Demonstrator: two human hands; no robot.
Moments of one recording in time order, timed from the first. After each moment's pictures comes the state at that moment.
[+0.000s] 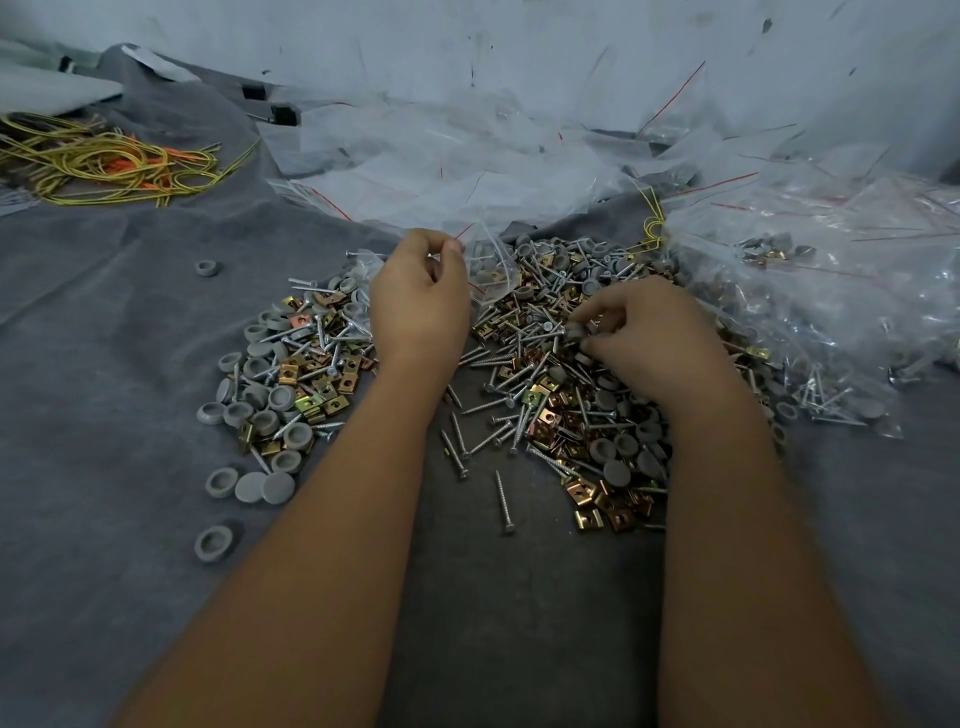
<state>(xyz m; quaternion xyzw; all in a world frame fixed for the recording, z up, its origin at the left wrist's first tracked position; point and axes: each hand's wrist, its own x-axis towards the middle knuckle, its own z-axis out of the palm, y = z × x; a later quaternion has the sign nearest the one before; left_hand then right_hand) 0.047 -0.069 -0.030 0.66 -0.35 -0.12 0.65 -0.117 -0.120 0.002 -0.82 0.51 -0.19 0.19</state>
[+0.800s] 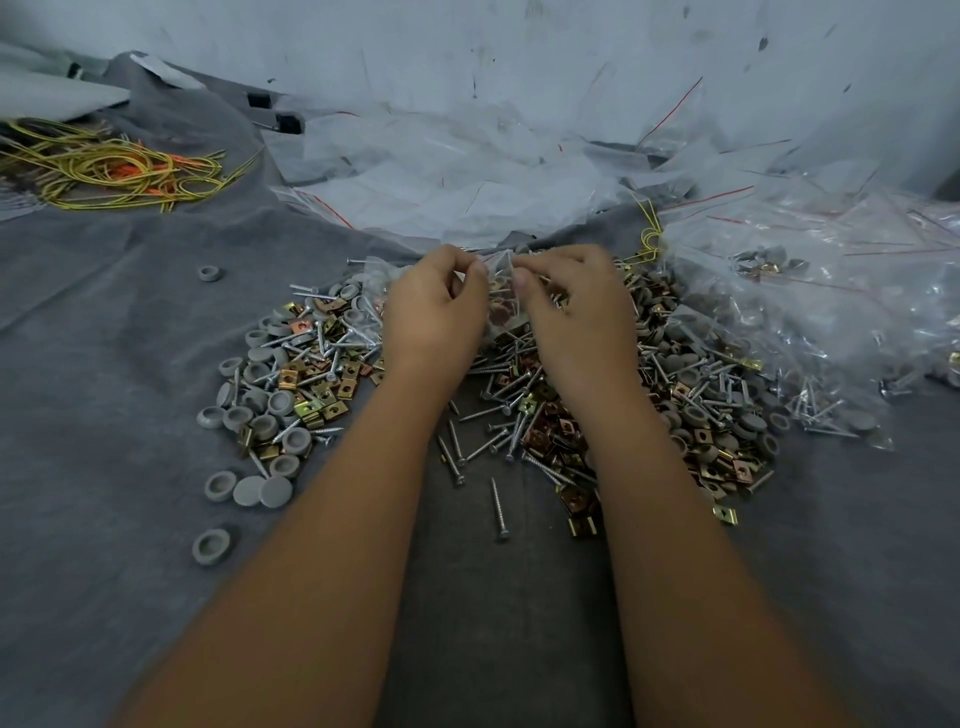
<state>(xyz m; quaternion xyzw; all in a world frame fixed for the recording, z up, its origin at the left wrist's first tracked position) 0.049 -0.074 -0.039 0.66 -0.42 -0.10 0.61 -0.068 -0.112 -0.017 -0.79 0.39 -0.43 0.20</state>
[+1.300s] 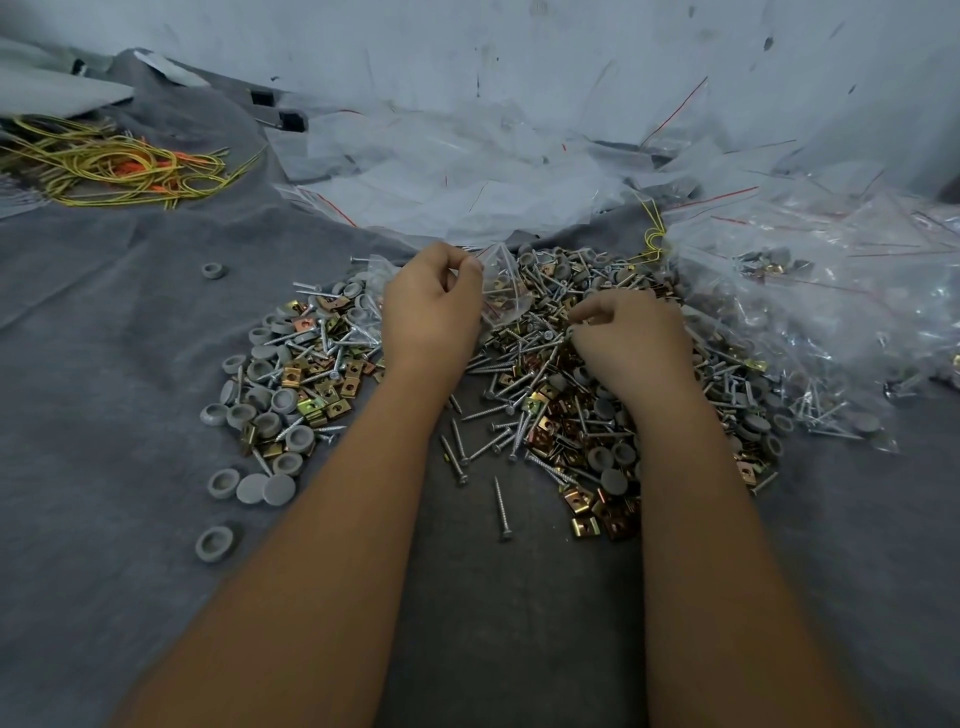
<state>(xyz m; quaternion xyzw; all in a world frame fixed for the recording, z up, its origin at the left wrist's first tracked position) 0.049 -0.072 -0.036 0.65 -0.38 -0.12 0.64 -0.098 -0.123 -0.011 -0.75 0.58 -0.23 0.23</state>
